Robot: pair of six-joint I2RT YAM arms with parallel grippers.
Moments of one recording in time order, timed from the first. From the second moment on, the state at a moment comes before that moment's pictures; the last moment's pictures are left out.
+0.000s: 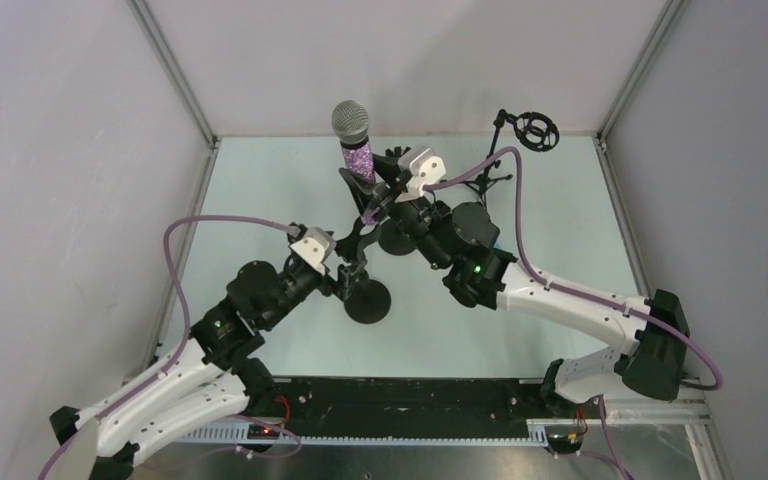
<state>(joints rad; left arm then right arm) -0.85 0.61 0.63 -0.08 -0.15 0.10 1.08 1.39 1.22 0.63 0.27 -0.16</state>
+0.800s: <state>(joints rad) -0.85 0.62 0.62 -0.05 -0.16 0.08 1.10 1.46 1.13 0.83 0.31 -0.20</state>
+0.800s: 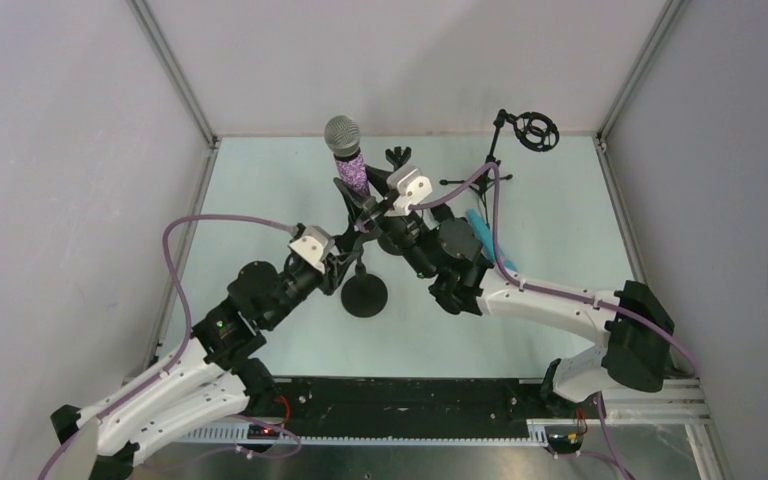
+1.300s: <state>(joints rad) -0.85 0.62 0.62 -0.05 -0.15 0.09 1.09 1.54 1.06 1.14 0.34 -0.26</state>
